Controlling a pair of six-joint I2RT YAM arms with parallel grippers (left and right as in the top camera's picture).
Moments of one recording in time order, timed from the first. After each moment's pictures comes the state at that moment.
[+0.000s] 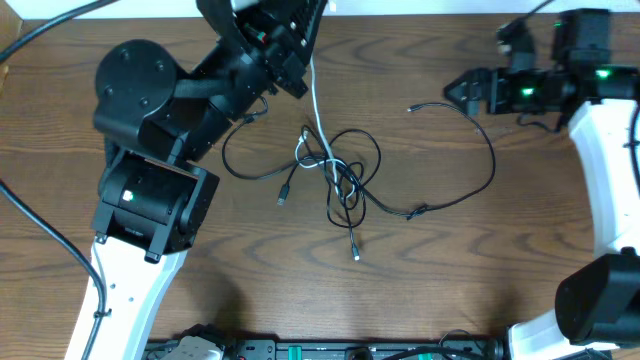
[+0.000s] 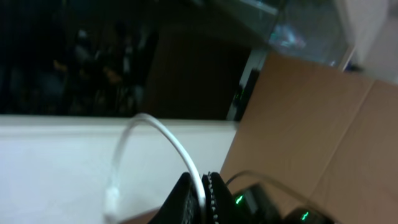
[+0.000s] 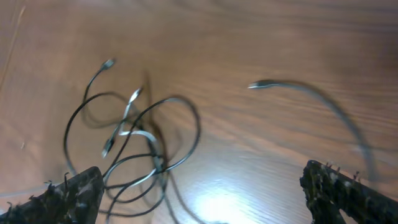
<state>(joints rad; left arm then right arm) -0.38 1.27 1.61 -0.10 0.38 -0.46 -0.03 1.71 1.59 -0.92 -0.60 -0.05</state>
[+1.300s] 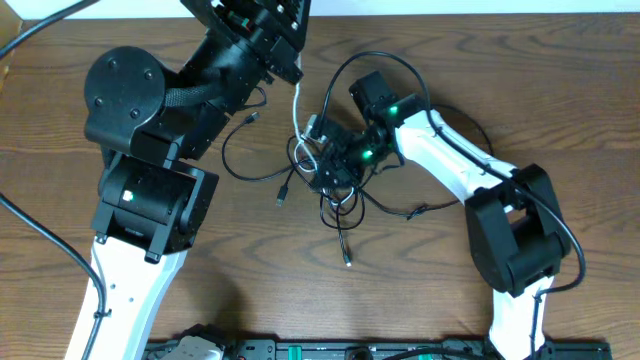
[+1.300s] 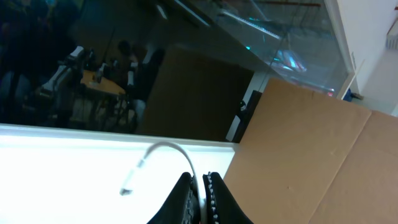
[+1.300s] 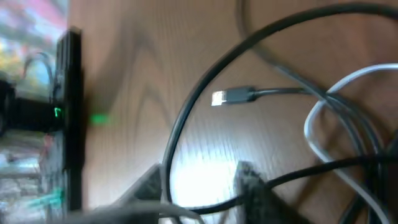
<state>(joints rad) -0.38 1.27 1.61 -0.03 0.31 -0.54 0.51 2.07 1.53 -0.75 -0.86 -0.43</state>
